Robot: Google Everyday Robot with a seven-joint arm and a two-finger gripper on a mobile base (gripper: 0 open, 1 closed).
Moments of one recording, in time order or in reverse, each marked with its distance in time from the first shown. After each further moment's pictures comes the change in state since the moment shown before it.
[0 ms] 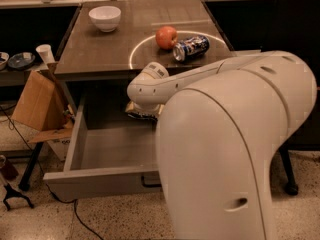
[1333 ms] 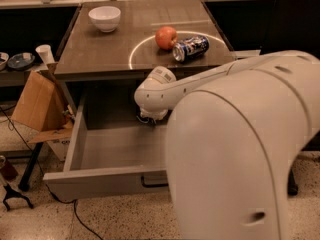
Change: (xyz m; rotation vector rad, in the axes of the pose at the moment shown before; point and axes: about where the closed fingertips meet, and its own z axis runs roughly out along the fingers) arm 0.006 -0.028 -0.005 0.021 -0.018 0.009
